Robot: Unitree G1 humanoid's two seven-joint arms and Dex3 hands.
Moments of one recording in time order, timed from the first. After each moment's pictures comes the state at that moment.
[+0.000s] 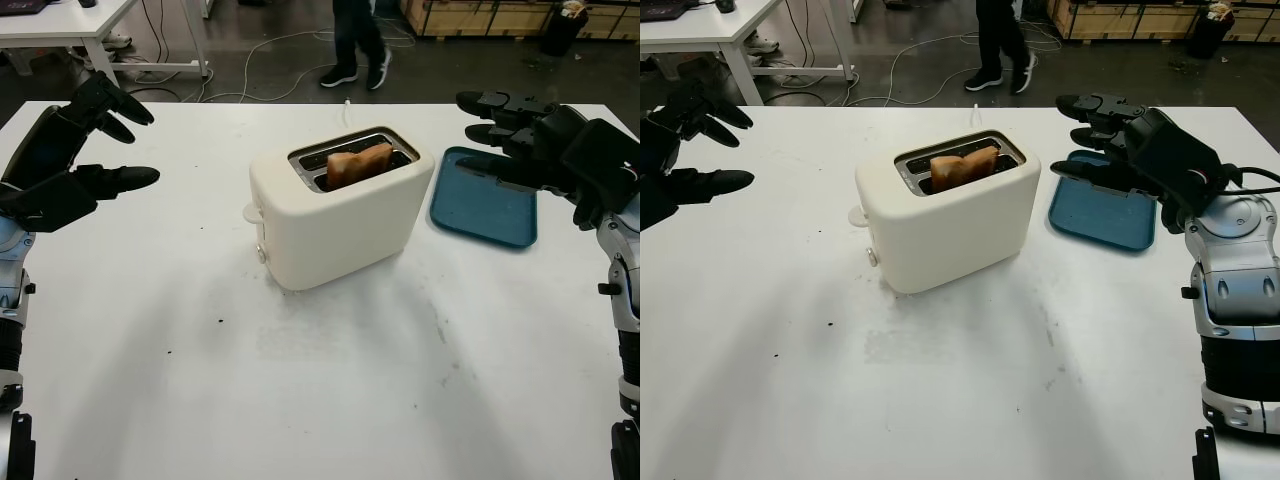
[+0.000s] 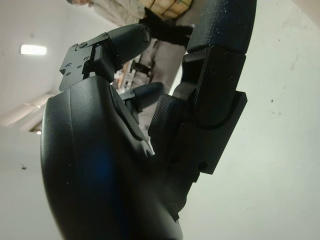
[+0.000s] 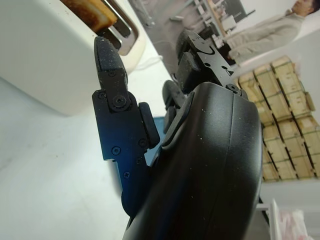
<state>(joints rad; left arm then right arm) -0.52 0.70 0.16 0.42 0.04 -0.42 -0.36 -0.50 -0.62 -0.11 -0.07 0.04 0.41 0.49</state>
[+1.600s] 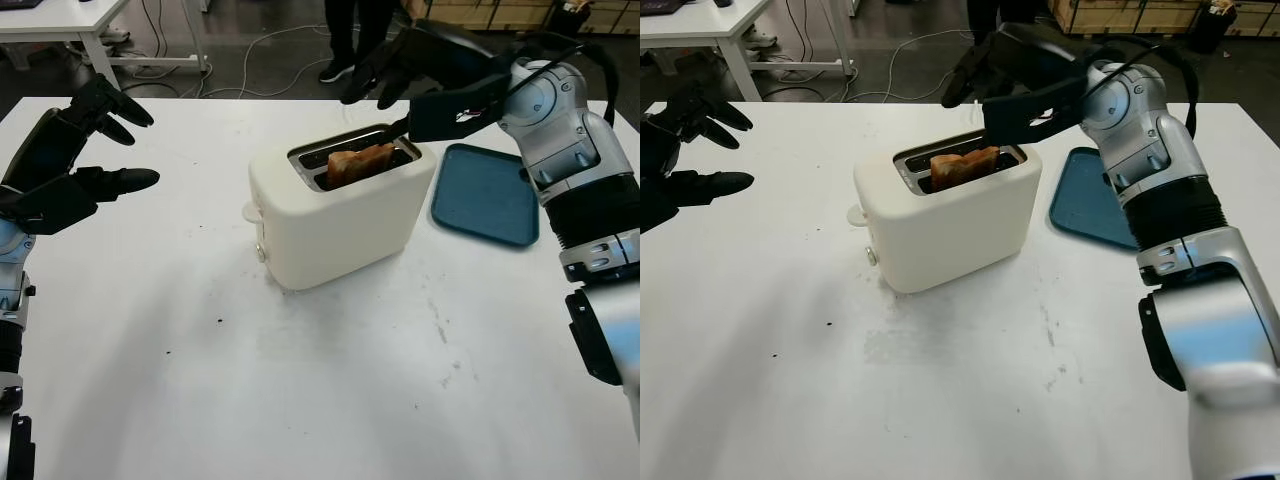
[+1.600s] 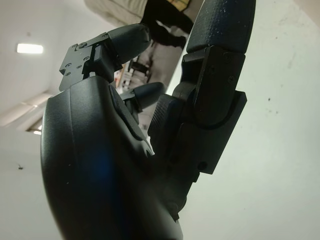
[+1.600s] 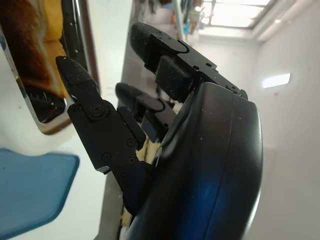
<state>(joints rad) -0.51 0.70 0.16 0.42 0.04 -0.43 -0.36 -1.11 -0.52 0.31 0.63 -0.41 -0.29 0.49</state>
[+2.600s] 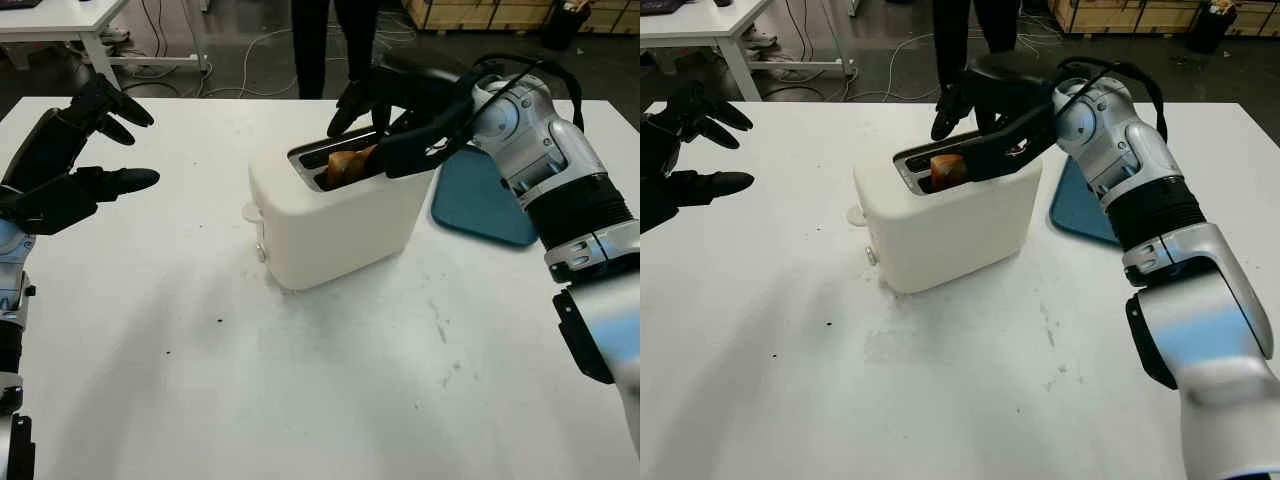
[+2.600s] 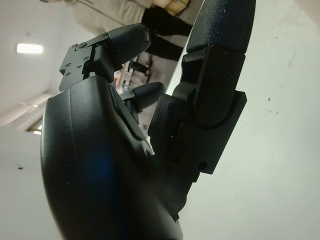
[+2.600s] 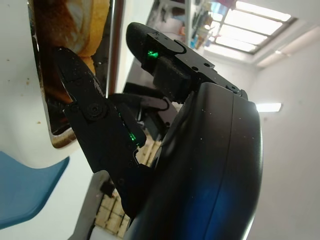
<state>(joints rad) -0.51 0.70 0.16 0.42 0.04 -0.43 -0.36 -1.13 -0.49 0.37 0.68 -0.52 -0.35 0.47</state>
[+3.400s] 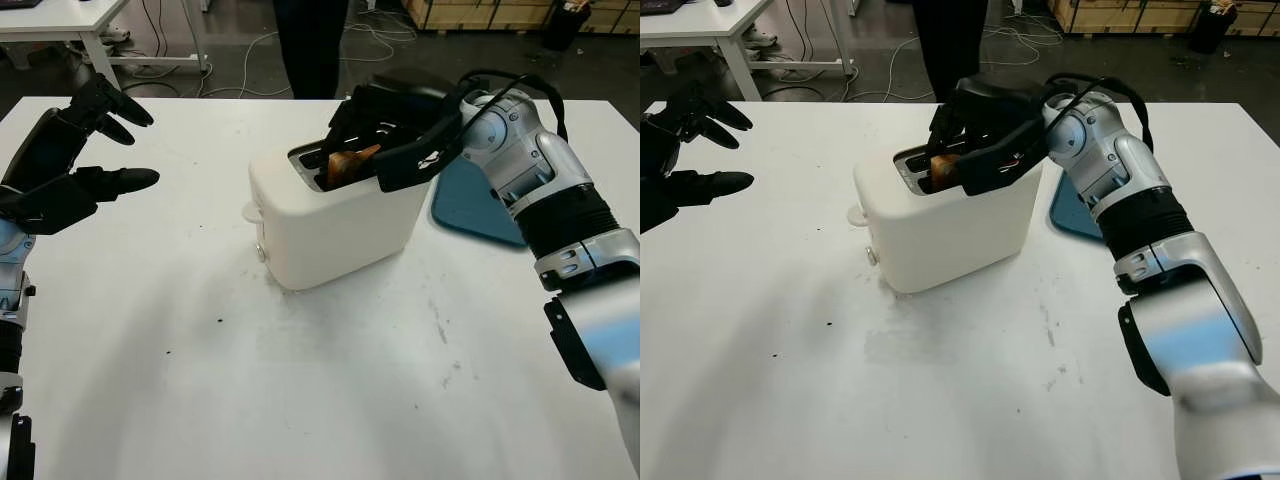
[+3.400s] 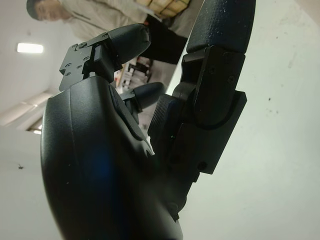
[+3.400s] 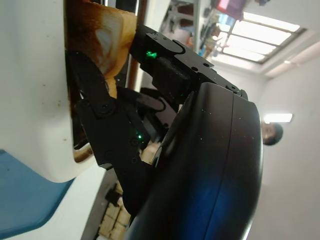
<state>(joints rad) -0.51 0.70 0.16 0.42 0.04 -0.43 -0.36 -1.09 -0.46 0.37 0.68 -0.50 -0.35 0.53</state>
